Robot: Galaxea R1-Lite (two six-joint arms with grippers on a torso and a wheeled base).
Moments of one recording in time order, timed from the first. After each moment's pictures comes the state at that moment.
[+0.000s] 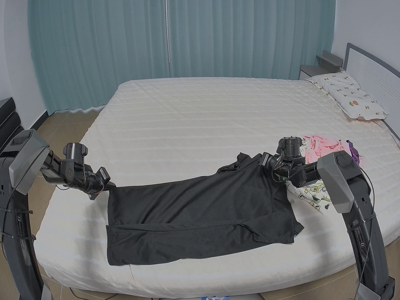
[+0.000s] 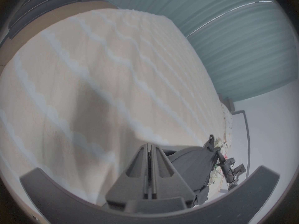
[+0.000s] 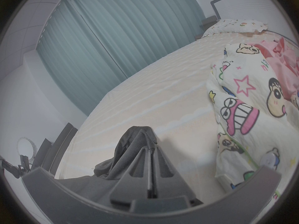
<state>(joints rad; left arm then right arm) 0.13 2.37 -1.35 -0.18 -0.44 -0.66 0.18 2.78 -1.93 -0.44 0.12 0.51</state>
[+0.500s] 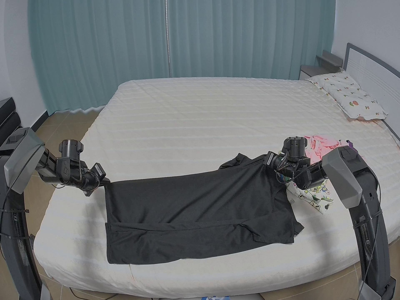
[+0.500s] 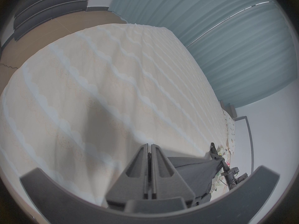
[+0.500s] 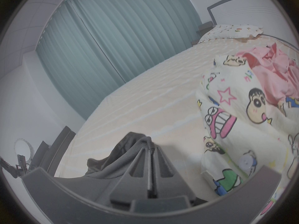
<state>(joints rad) 0.15 2.34 -1.32 -0.21 -0.38 -0.66 0.16 2.70 -1.75 -0.58 0.08 0.51</state>
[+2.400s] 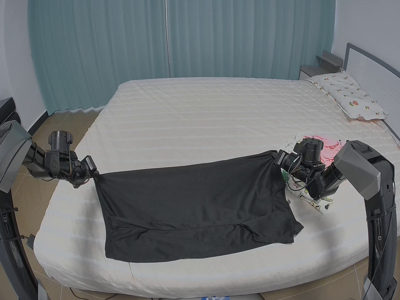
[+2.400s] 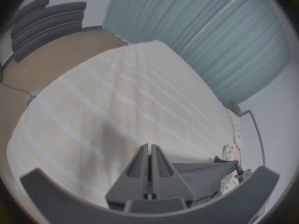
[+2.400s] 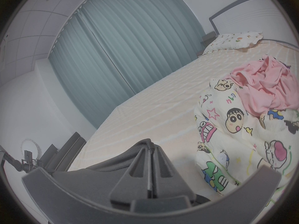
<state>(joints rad) 0.17 2.22 -1.26 -0.22 -0.30 -0.53 0.15 2.54 -1.36 -0.96 0.12 0.52</state>
